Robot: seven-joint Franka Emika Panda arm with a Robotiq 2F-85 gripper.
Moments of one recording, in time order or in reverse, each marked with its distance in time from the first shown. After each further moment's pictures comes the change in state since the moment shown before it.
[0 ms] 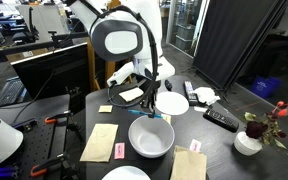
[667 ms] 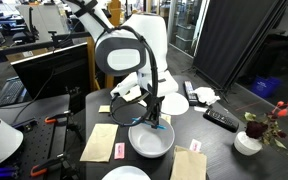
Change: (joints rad) arm -0.001 0.081 -0.049 0.024 0.067 0.063 0.000
